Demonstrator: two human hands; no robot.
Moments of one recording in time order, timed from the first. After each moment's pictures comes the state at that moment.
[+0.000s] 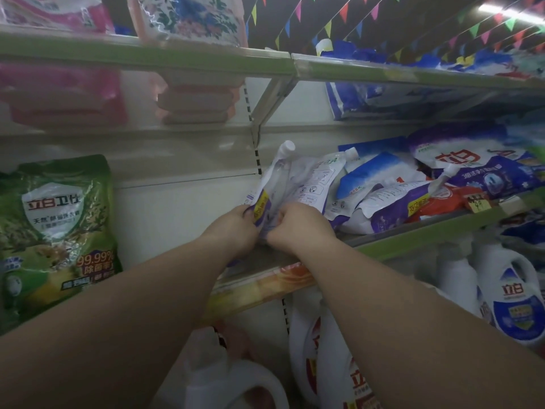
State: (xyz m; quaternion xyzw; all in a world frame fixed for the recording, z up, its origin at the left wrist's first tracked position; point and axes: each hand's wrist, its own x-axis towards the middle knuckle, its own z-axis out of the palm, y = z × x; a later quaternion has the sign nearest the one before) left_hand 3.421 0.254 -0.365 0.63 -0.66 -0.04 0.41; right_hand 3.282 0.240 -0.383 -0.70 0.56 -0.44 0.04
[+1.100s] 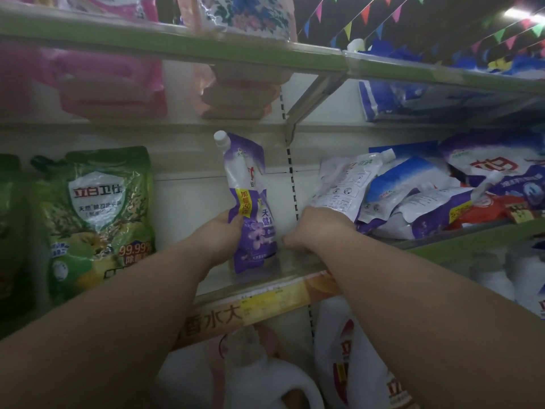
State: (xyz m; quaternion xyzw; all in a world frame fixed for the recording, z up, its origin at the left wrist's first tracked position) left_hand 3.510 0.265 -0.365 0.57 -0.63 -0.19 0.49; right_hand 3.327 0.227 -0.361 -0.70 0.67 -0.26 -0.04
